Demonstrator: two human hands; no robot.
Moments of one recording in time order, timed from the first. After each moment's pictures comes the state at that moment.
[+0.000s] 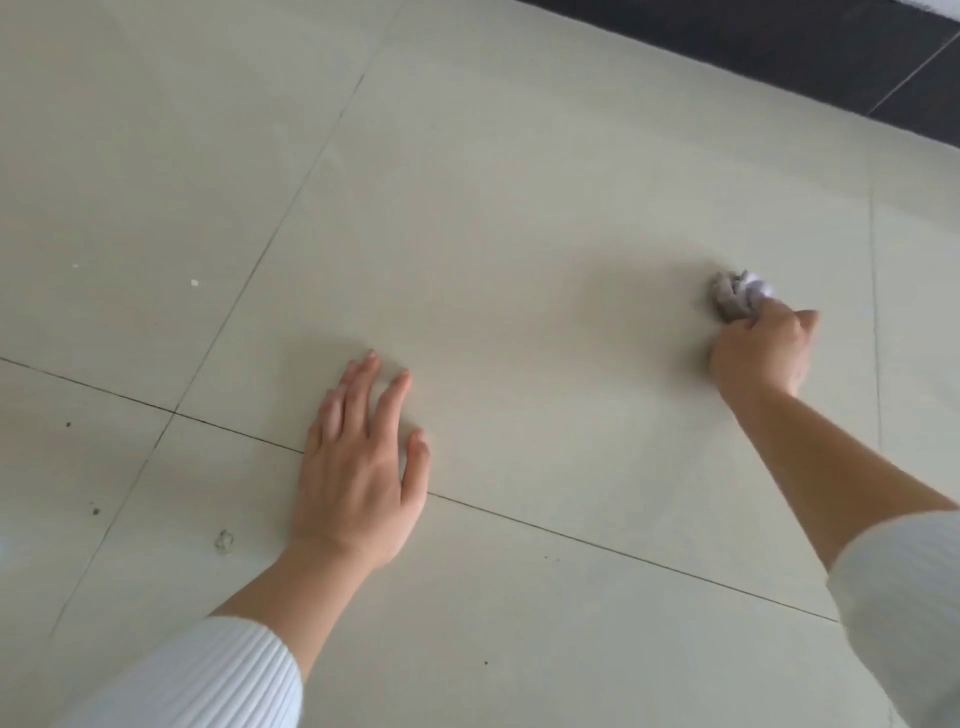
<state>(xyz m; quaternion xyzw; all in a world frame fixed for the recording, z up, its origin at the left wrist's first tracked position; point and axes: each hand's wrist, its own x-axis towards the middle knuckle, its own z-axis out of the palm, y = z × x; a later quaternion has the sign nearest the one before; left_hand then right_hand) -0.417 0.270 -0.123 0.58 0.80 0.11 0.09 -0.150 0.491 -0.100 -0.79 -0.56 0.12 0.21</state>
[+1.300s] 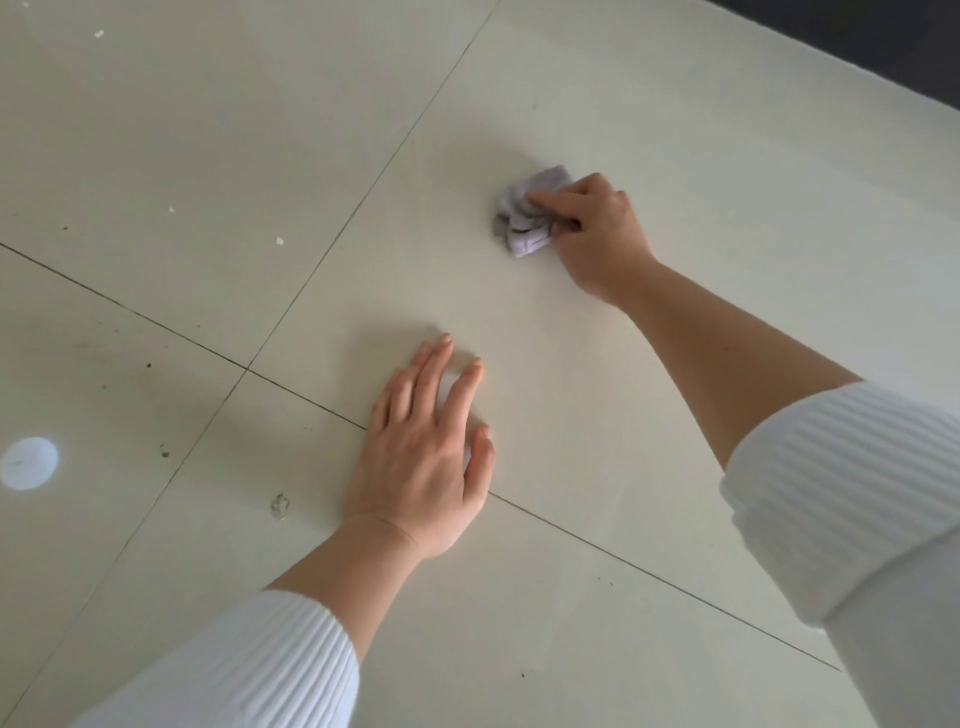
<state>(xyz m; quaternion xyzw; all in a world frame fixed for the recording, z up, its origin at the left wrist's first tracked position) -0.417 0.270 -0.125 0.59 0.80 0.12 0.10 -0.351 0.520 -0.107 -0.47 -0.83 0.28 0.11</state>
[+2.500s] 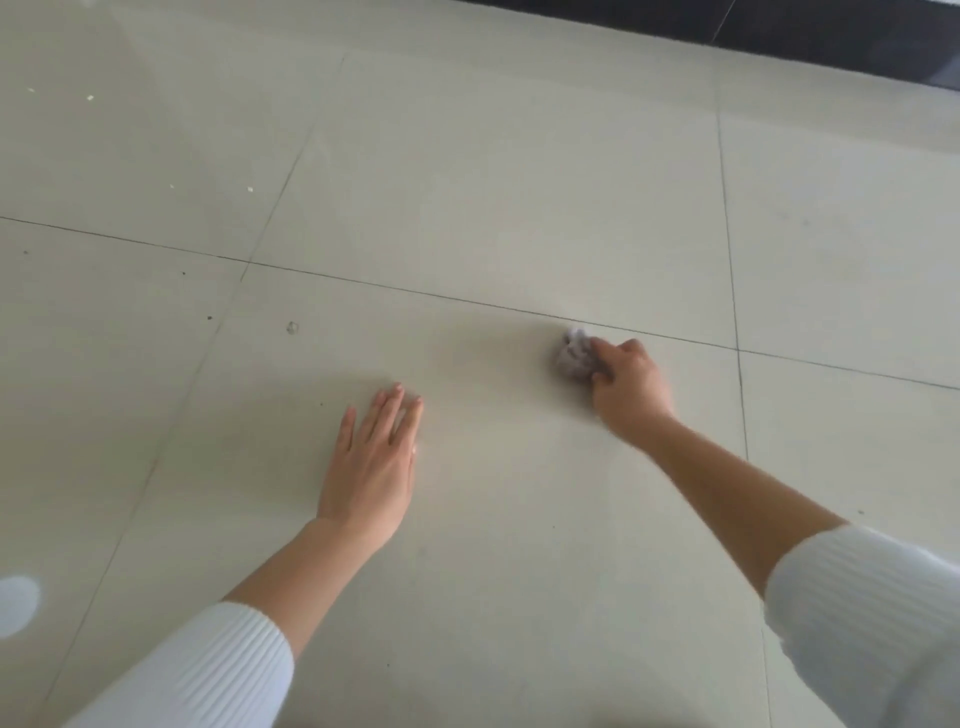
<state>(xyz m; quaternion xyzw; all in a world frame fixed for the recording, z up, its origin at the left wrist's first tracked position) -0.356 0.063 -0.109 0.68 0.72 -0.01 0.11 -0.104 0.209 -0.083 -0.67 -0.70 0.24 0.08</state>
